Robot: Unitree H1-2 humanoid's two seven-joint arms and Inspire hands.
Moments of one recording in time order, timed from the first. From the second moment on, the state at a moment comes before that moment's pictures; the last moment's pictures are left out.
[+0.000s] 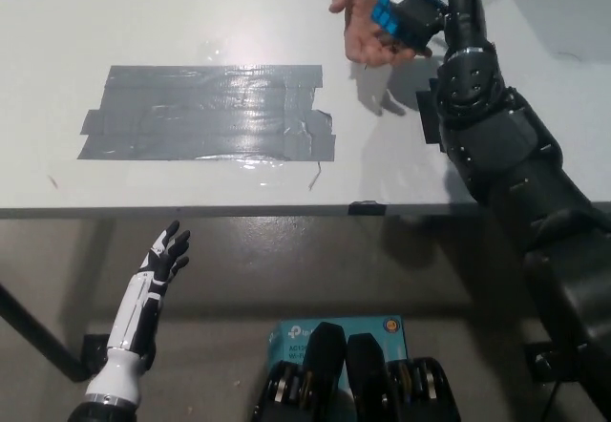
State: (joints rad) left_arm -0.10 0.13 0.00 0.13 0.04 -0.21 -0.06; right_arm -1.26 -0.07 0.16 1.30 -0.16 -0.08 -0.42
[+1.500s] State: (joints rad) left_arm -0.11 0.13 0.00 0.12 0.05 -0.20 -0.07; right_arm -1.18 -0.16 0.16 0.98 -0.20 -0.13 -0.28
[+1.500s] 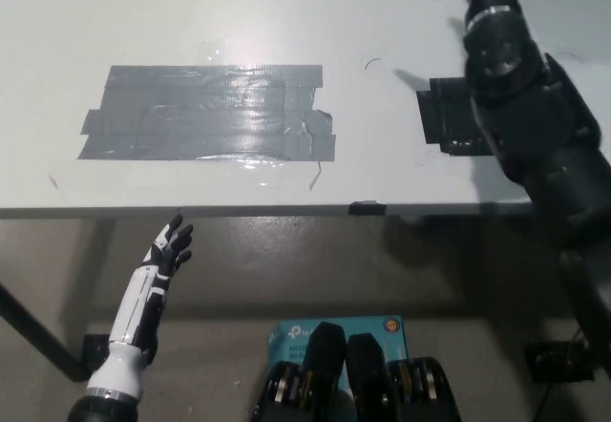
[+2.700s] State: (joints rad) left_arm -0.12 0.13 0.00 0.19 0.06 -0.18 -0.07; right_arm -0.15 -0.20 0.15 -0.17 -0.26 -0.16 -0.23
